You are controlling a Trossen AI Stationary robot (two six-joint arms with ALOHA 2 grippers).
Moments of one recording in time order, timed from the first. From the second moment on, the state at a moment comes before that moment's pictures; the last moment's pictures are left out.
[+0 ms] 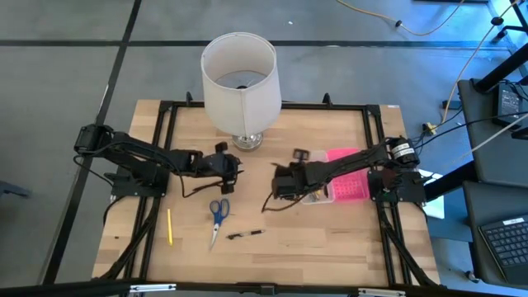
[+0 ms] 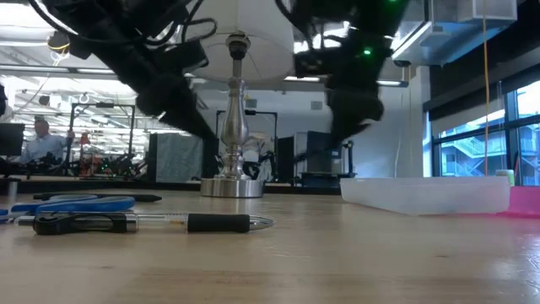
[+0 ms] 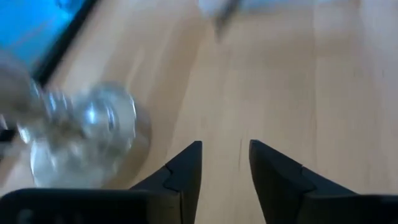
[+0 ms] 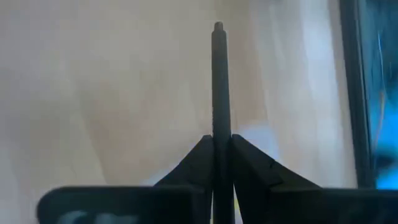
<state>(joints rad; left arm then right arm) -0.03 1.32 0.58 0.02 -0.35 -0.01 0.19 1.87 1.36 -0.94 0.59 0.33</state>
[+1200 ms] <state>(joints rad) -0.03 1.32 0.58 -0.25 -0.26 -0.16 0.20 1.86 1.14 -0.99 0.36 1.04</state>
